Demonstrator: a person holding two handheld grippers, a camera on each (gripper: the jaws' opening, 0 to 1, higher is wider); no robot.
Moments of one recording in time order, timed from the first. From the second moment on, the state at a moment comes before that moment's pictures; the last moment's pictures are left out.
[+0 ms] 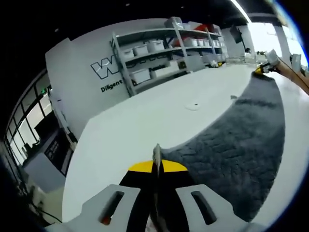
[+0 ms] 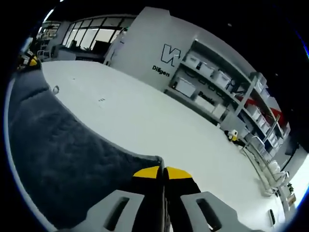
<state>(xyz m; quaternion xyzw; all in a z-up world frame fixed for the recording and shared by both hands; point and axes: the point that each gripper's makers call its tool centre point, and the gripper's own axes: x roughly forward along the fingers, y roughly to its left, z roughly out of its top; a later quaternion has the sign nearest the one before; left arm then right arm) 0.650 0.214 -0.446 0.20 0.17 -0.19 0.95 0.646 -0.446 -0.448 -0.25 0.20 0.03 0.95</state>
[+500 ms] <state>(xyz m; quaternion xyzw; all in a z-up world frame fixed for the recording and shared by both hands) 0.608 0.220 -0.425 0.19 0.15 -0.18 0.95 0.598 -0.447 -0.414 -0.26 0.15 0.03 0.96</state>
